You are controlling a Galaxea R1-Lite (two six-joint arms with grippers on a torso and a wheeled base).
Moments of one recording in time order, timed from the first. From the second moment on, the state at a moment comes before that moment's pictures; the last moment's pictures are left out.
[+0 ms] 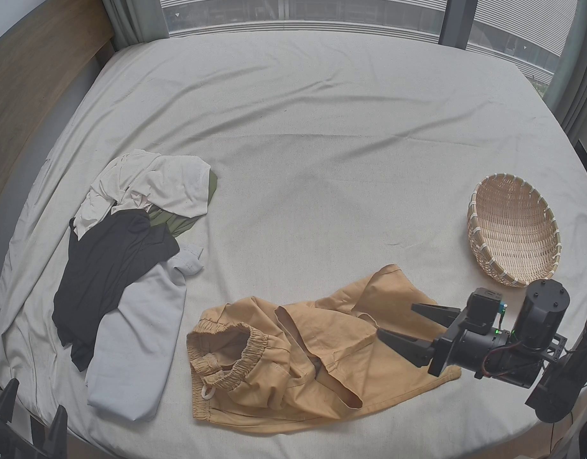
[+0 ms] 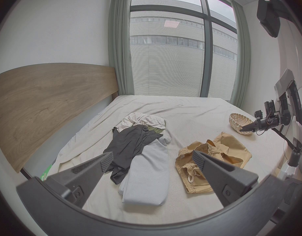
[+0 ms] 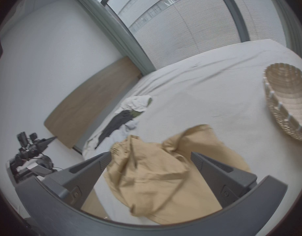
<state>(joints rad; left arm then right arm) 0.00 0.02 -0.02 0.00 -0.03 0.00 0.59 1.85 -0.17 -1.51 0.26 0.29</state>
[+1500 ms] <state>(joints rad) 0.00 0.02 -0.02 0.00 -0.03 0.00 0.66 2.22 -0.36 -1.49 0.34 0.23</state>
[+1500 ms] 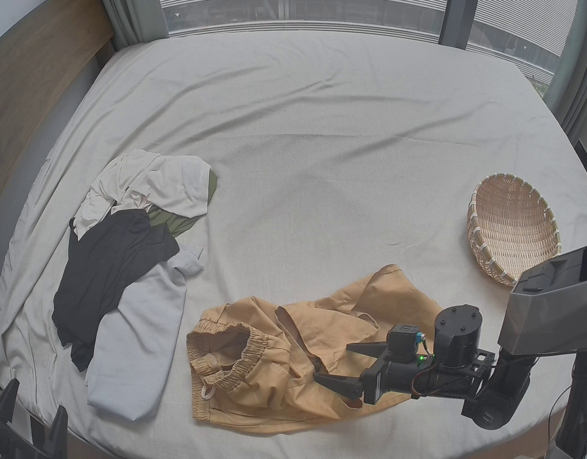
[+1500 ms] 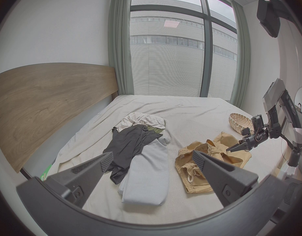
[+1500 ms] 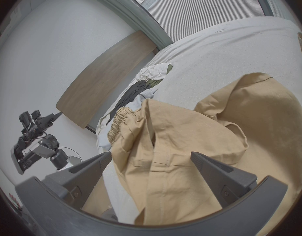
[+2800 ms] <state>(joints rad) 0.00 0.02 -0.02 0.00 -0.03 0.00 0.39 2.17 -0.26 -1.50 0.33 0.21</state>
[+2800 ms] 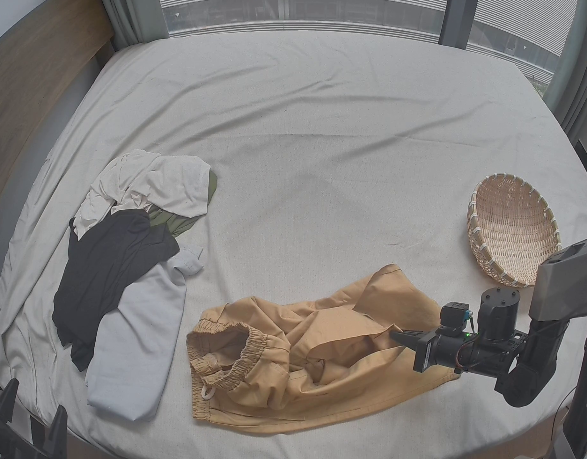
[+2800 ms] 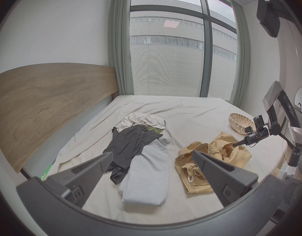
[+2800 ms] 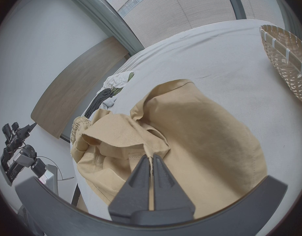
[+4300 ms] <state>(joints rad) 0.00 0.02 -0.02 0.00 -0.03 -0.01 0.74 2.18 -0.45 -1.49 0.34 0.26</state>
